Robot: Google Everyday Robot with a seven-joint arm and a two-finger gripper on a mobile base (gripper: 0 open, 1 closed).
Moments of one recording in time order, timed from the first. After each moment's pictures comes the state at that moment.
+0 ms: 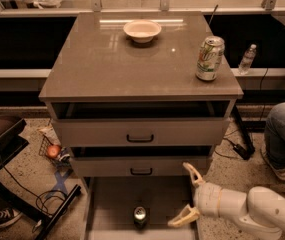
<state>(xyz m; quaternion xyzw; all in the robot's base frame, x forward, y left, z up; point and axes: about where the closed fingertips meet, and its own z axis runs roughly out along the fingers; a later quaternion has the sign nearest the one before) 0.438 -0.113 0.547 -0.52 0.64 0.24 0.51</state>
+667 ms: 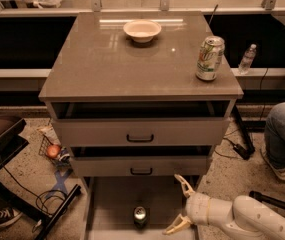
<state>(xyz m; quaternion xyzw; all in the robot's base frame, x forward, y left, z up) 0.437 -0.096 0.468 -0.53 0.64 0.26 0.50</state>
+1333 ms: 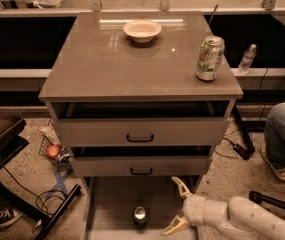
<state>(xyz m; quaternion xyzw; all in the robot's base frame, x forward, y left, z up) 0.439 -0.090 0.446 -0.53 0.64 0.26 0.50</state>
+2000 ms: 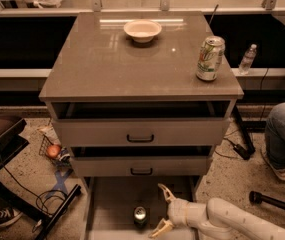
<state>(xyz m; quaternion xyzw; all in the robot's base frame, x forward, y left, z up) 0.453 -0.049 0.358 -0.54 0.63 0.29 0.48</state>
